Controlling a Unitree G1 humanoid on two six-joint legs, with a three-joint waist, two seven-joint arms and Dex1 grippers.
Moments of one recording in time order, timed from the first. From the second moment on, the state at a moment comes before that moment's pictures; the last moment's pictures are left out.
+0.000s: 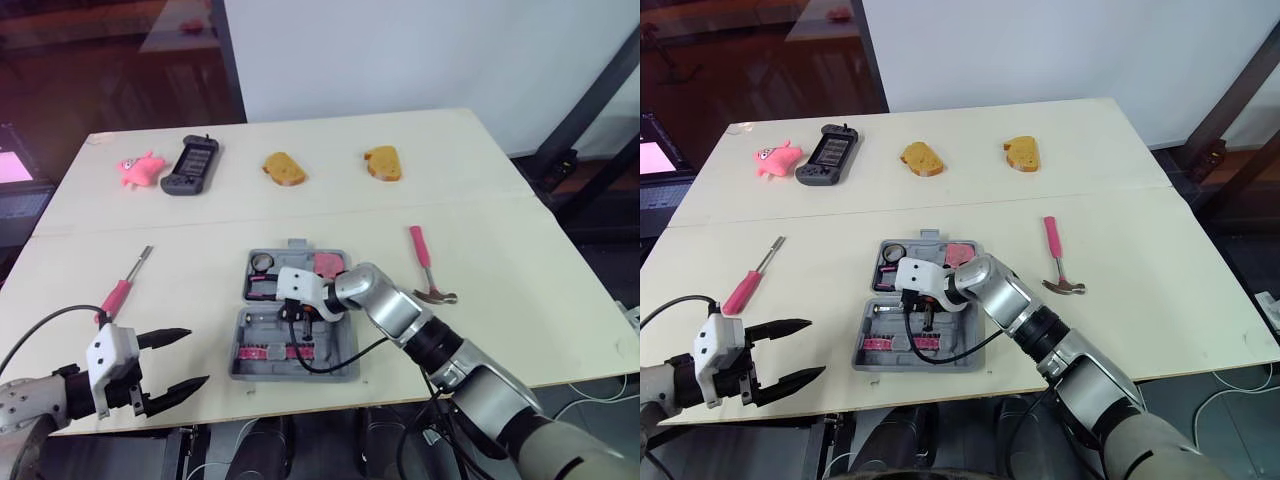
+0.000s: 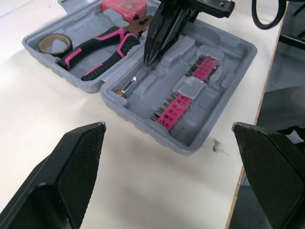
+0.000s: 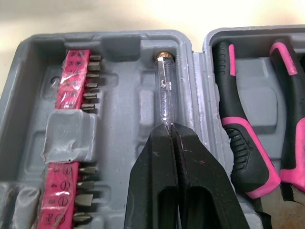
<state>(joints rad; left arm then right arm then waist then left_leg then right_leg) 0.40 0.76 0.35 -0.22 -0.49 0.06 -1.17 -0.72 -0.21 0.63 0.29 -0.06 0.49 0.95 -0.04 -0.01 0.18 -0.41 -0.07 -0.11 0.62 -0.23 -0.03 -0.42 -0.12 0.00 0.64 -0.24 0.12</state>
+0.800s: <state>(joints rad) 0.33 0.80 0.34 -0.22 -0.49 0.10 -1.20 -0.69 -0.28 0.46 0.16 0.05 0.39 1.06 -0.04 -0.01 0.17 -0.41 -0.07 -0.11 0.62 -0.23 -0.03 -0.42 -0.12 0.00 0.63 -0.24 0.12</state>
